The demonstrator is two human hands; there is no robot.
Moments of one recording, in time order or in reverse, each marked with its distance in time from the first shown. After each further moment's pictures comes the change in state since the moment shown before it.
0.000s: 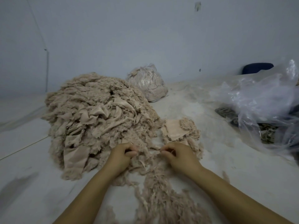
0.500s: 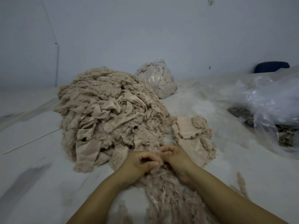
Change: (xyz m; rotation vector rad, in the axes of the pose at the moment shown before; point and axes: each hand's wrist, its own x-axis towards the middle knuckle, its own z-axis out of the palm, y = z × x) left_hand -0.041 0.010 -0.001 -0.327 -0.271 0.143; right_hand 0.009 -0.028 0.048 0.883 -0.114 0.524
